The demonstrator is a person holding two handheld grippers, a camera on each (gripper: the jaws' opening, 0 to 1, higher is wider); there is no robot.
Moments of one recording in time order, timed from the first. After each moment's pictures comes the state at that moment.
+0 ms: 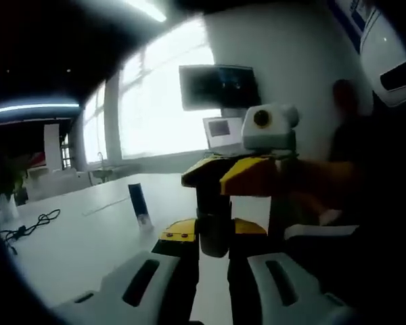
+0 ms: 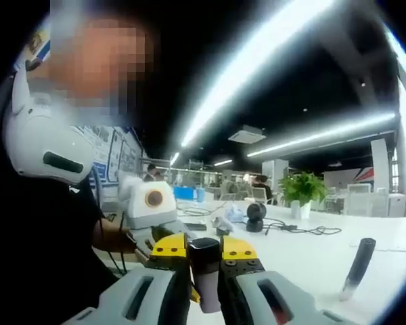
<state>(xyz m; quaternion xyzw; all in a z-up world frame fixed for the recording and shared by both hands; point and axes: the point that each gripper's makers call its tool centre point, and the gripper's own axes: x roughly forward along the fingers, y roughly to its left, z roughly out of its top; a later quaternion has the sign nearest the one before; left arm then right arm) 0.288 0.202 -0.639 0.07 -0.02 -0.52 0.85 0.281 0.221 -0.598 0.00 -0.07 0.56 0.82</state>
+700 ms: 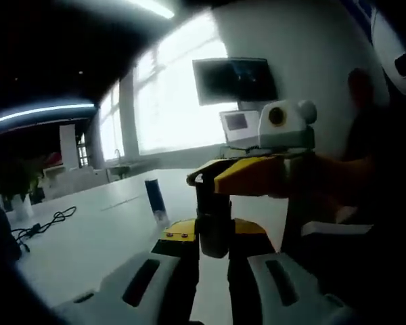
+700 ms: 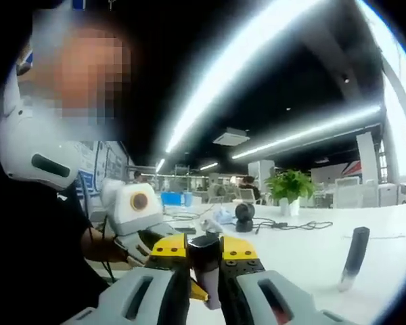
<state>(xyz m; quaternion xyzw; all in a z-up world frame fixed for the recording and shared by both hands) 0.300 0.206 -0.641 0.08 -0.02 -0.48 0.87 0.294 0.218 -0.602 0.04 -0.06 0.53 0.84</state>
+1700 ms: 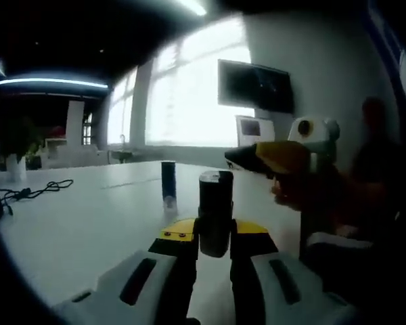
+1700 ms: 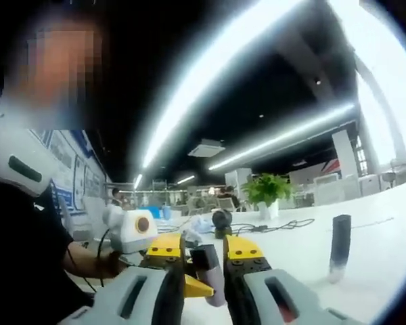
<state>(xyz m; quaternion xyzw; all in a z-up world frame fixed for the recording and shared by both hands) 0.349 0.221 -0.668 0.00 0.02 -0.46 0.89 0.325 0.202 -0.609 0.09 -0.07 0.46 0.88</state>
